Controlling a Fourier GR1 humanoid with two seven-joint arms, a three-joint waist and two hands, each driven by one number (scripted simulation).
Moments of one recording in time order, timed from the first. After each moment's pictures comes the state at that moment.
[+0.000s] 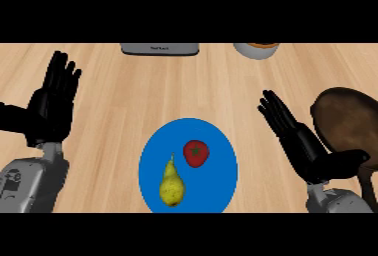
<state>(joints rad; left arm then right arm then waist) -0.31 0.27 0.01 -1.55 0.24 0.28 0.11 -0.14 -0.32 0.30 -1.67 -0.34 -0.05 0.03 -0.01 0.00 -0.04</state>
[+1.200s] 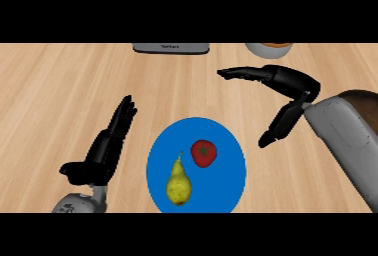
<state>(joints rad) -0.10 0.15 -0.26 -1.55 0.12 0.15 -0.10 -0.76 -0.44 0.34 -1.06 -0.08 0.62 -0.48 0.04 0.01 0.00</state>
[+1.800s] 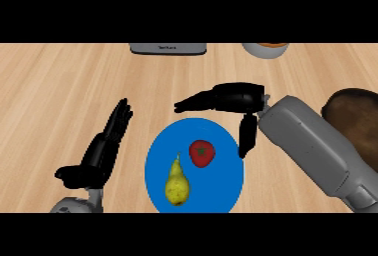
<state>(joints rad) -0.07 0.16 -0.25 -1.55 0.12 0.13 -0.12 -0.89 -0.36 0.63 -1.05 0.30 0.58 -0.47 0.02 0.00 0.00</state>
